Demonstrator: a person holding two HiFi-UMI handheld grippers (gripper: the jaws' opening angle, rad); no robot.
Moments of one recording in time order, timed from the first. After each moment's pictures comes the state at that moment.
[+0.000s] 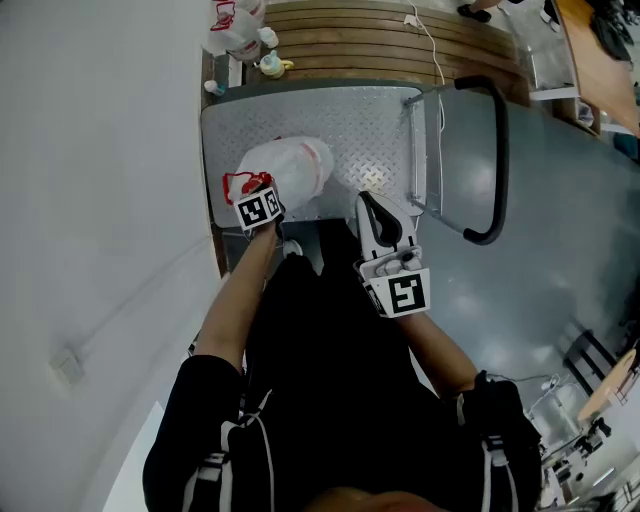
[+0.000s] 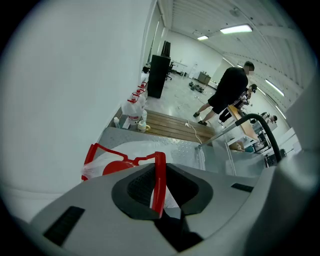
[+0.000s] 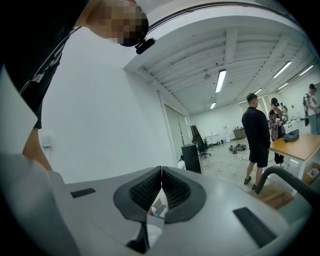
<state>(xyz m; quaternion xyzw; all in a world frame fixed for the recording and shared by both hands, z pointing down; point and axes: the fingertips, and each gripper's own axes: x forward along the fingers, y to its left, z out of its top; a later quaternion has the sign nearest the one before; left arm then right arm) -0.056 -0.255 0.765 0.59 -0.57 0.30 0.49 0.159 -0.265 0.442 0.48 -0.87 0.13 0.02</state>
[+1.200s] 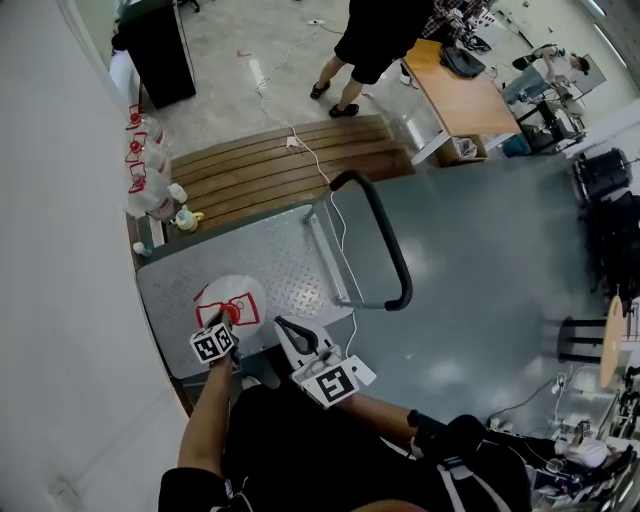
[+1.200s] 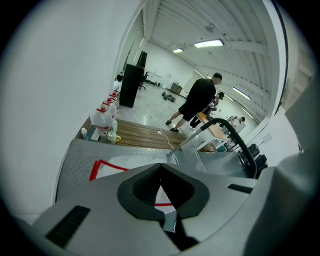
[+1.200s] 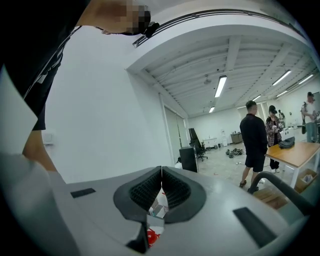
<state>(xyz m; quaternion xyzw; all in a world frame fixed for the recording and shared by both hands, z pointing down) 0.024 -0.269 0.729 0.71 -0.49 0.24 0.45 0.170 -0.227 0.430 0.50 -0.86 0.11 0.03</state>
